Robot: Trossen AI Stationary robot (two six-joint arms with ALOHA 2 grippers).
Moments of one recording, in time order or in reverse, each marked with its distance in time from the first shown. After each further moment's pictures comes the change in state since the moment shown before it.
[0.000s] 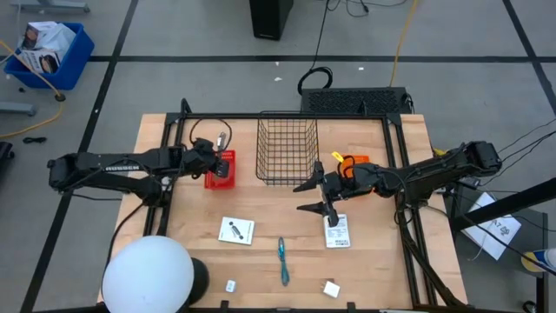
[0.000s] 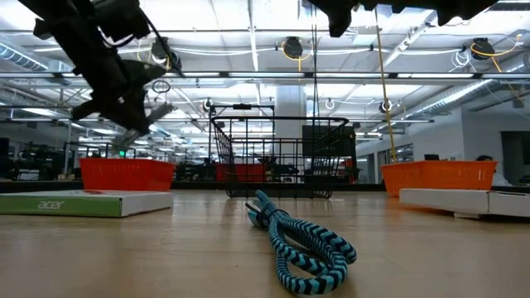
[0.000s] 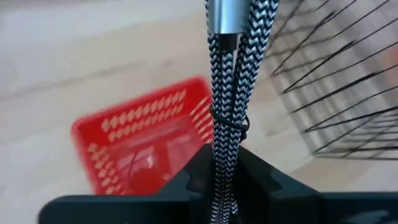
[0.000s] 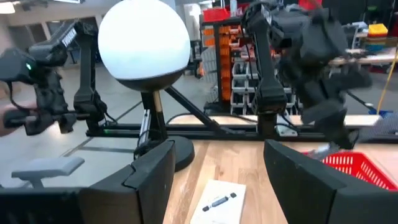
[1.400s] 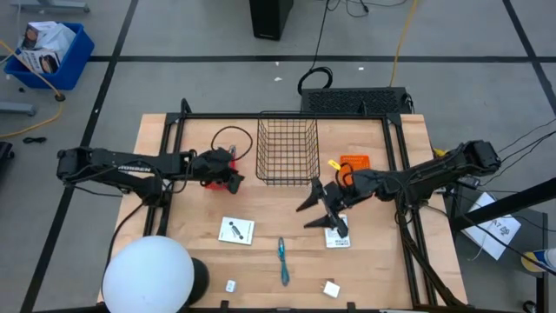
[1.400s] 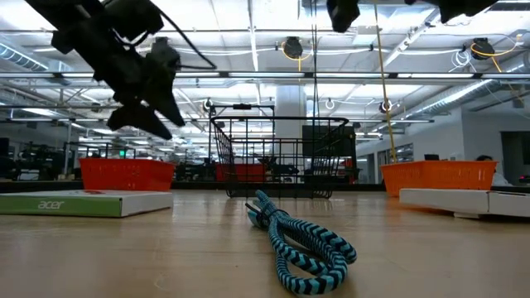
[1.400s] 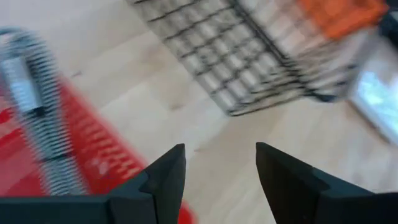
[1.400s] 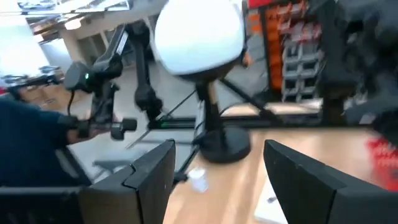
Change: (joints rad) left arm -0.095 0.144 -0.012 0.343 0.230 0.183; right arm 0.071 0.011 0.000 -0.034 -0.159 0.150
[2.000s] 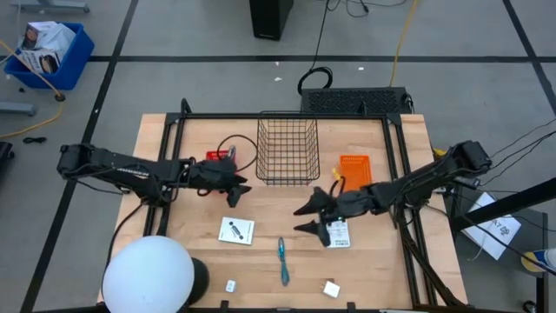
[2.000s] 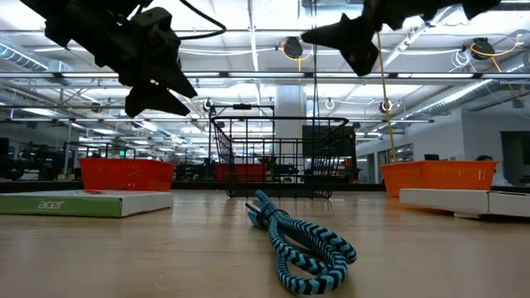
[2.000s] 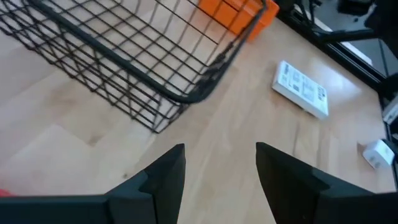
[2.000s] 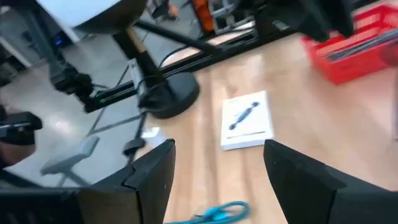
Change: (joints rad) left arm -0.146 0.000 0.000 0.162 0.000 0.118; right arm 0.114 0.122 0.064 -0.223 0.372 0.255
